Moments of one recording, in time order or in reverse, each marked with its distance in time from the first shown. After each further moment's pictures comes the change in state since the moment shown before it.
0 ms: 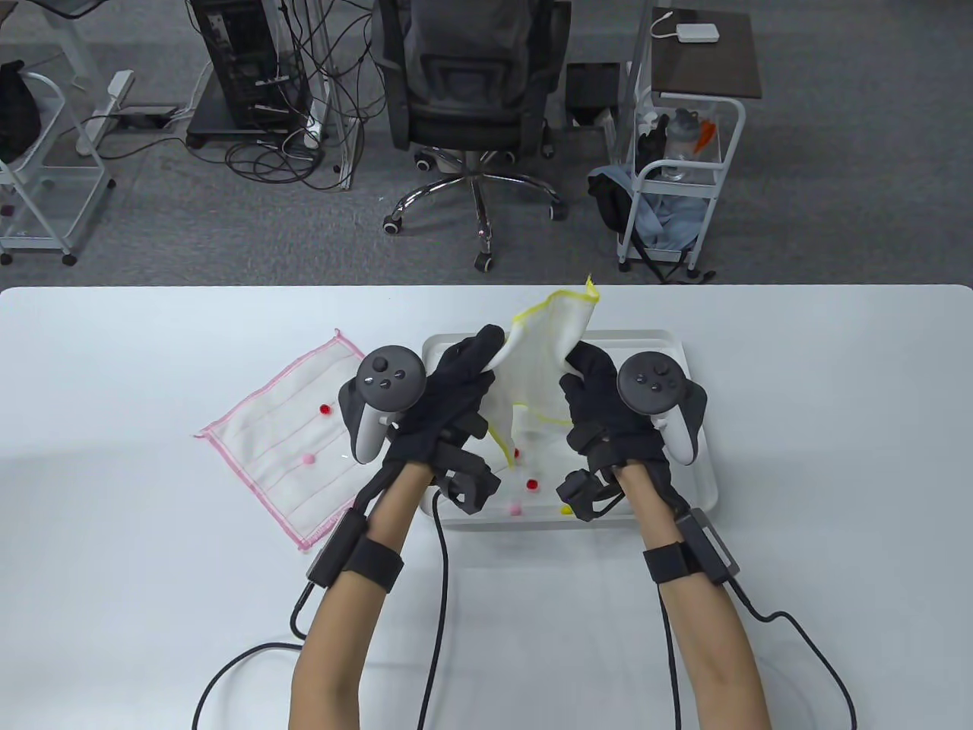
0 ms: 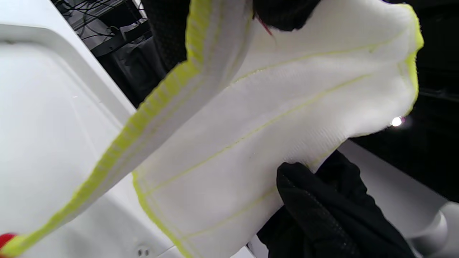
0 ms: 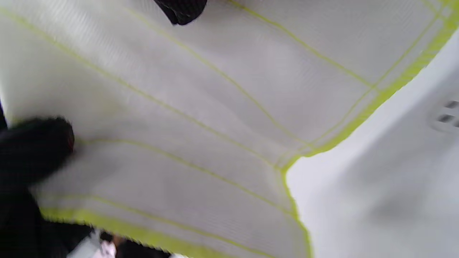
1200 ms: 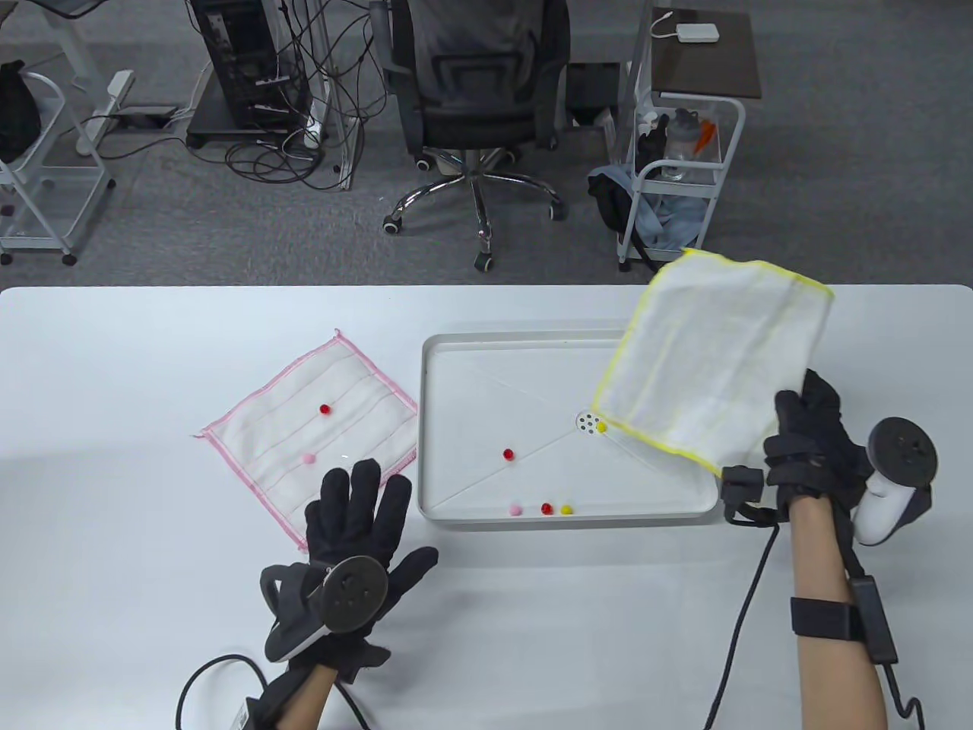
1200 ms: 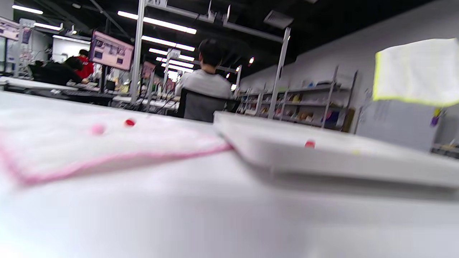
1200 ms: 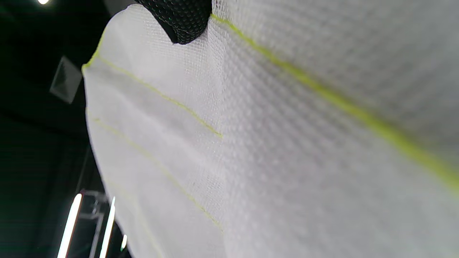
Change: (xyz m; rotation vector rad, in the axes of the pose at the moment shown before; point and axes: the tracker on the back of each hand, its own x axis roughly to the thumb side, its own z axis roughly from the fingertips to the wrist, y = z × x) left_hand -0.045 0.011 0.198 -0.048 0.035 -0.925; right_hand -0.116 -0.199 0.084 -0.520 0.490 -0.380
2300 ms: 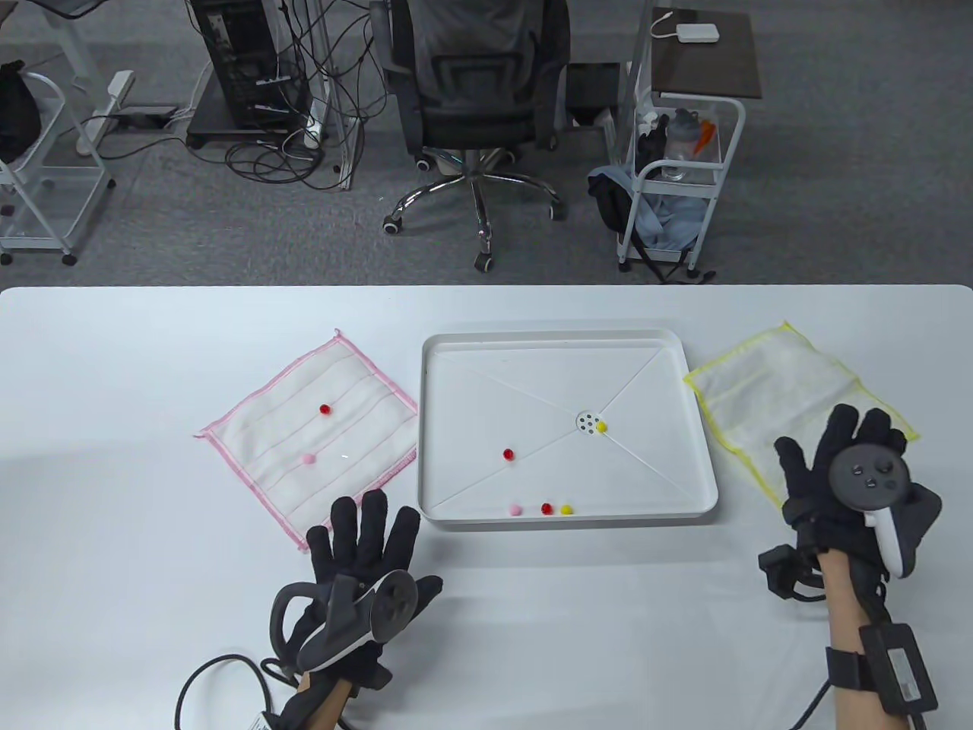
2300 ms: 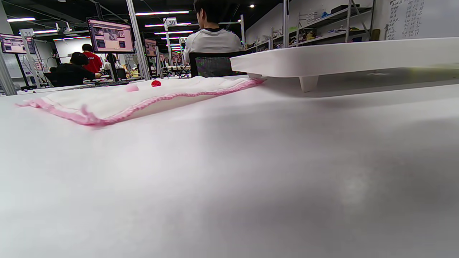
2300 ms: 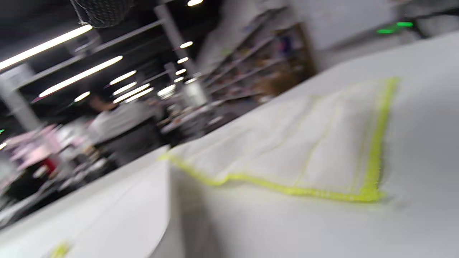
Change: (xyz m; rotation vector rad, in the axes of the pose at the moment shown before) left_hand 0.012 -0.027 -0.003 -0.162 0.025 -0.224; right_hand -0.011 0.012 0.056 0.167 -0.429 0.997
